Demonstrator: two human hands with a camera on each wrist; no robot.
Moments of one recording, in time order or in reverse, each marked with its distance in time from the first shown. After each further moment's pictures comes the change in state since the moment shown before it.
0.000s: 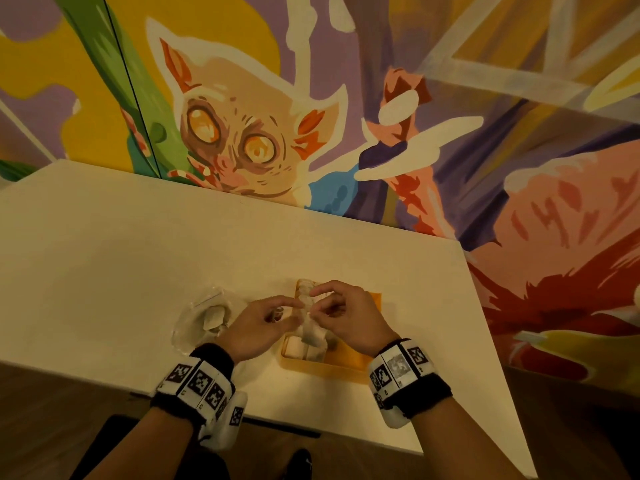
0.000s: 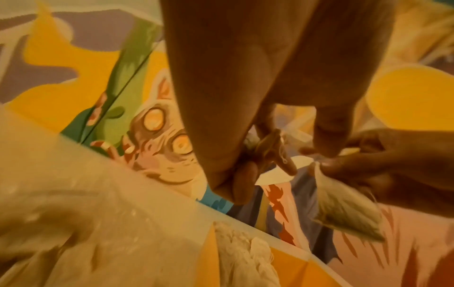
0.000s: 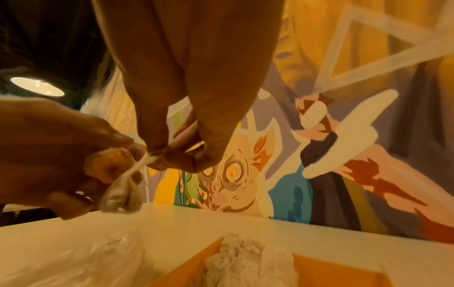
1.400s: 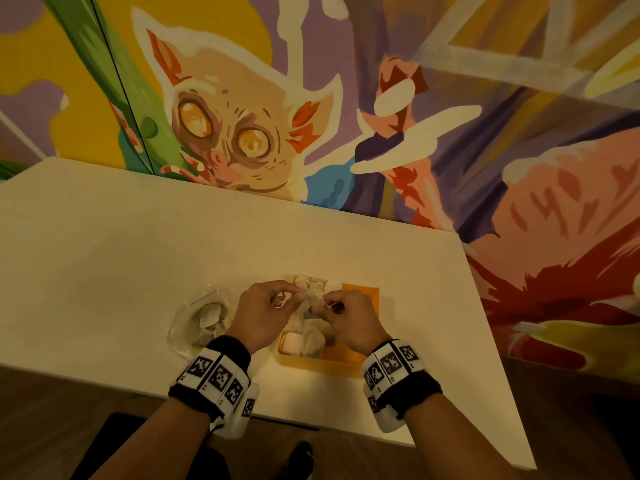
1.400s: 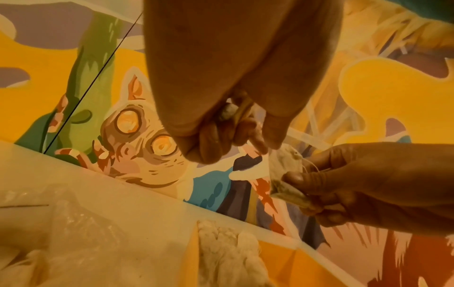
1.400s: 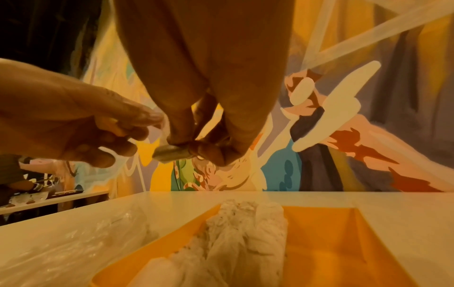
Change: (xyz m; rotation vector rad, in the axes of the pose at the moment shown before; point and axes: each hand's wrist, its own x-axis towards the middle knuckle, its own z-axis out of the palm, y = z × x) left_hand 0.023 -0.002 0.016 0.135 0.308 0.155; right_hand 0.006 0.023 0.004 -0.233 0.109 0.075
